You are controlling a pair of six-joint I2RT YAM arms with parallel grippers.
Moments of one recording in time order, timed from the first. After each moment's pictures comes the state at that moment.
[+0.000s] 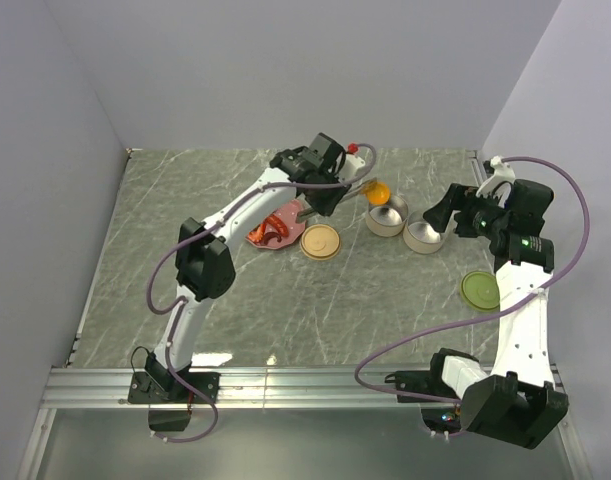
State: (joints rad) left arm -0.70 2.22 2.25 -0.95 0.14 0.17; right arm -0.30 1.04 1.09 -0.63 -0.60 0.05
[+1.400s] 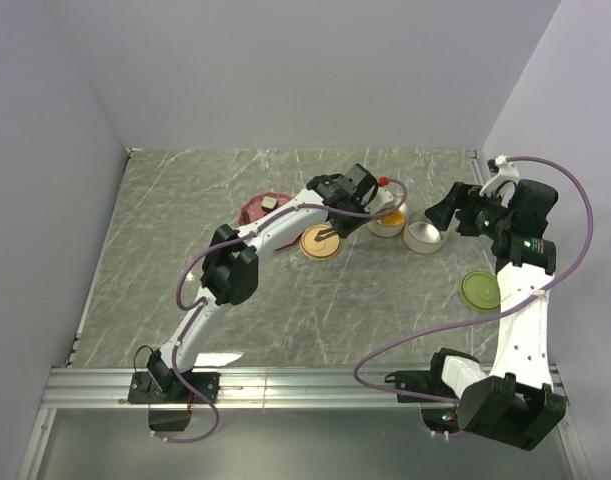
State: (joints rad) left arm -0.85 2.38 2.29 -0.92 0.00 0.23; right arm -0.32 1.03 1.09 -0.61 -0.63 0.07
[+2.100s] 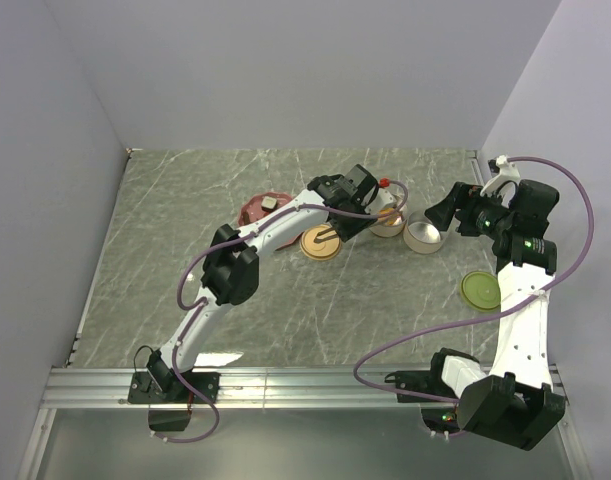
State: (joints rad) left arm -0.85 2.39 2.29 -0.92 0.00 0.24; right arm -0.33 1.03 1.09 -0.61 -0.65 0.07
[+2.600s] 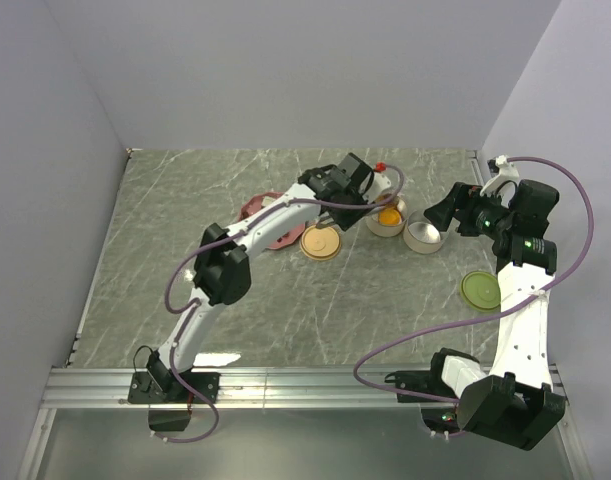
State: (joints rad) left arm -0.83 2.34 2.28 -0.87 -0.01 0.21; right arm -0.33 1.03 1.09 -0.61 -0.67 0.07
